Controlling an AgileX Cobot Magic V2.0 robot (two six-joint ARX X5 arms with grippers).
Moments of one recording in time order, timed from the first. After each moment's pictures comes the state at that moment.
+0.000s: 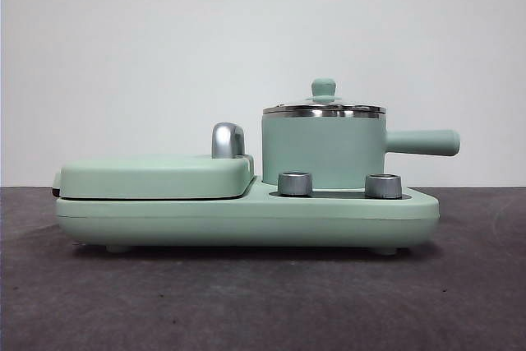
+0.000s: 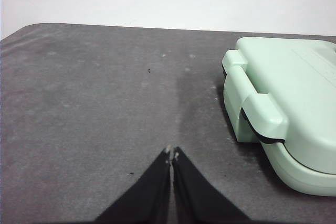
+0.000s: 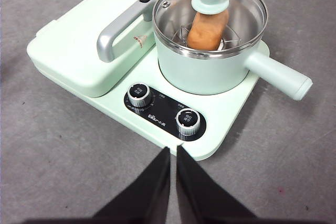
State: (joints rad) left arm -0.02 0.01 0.03 -0.17 0.01 -0.04; right arm 0.47 0.68 0.89 -0.74 -0.13 0.03
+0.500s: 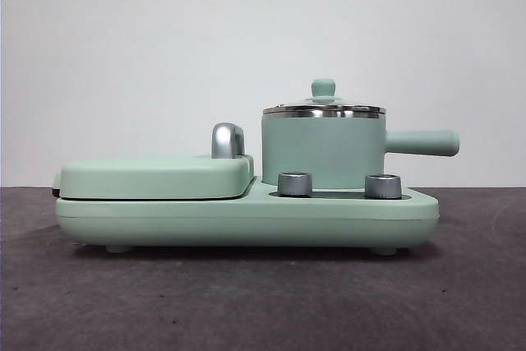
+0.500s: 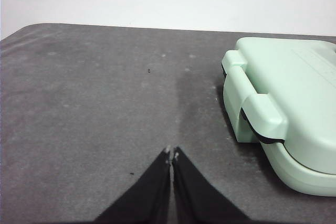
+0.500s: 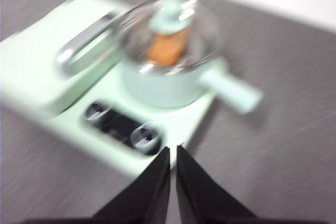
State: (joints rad) left arm -0.02 0.01 0.03 -0.17 0.01 -0.04; right arm 0.38 0.60 0.81 -0.63 -0.05 -0.03
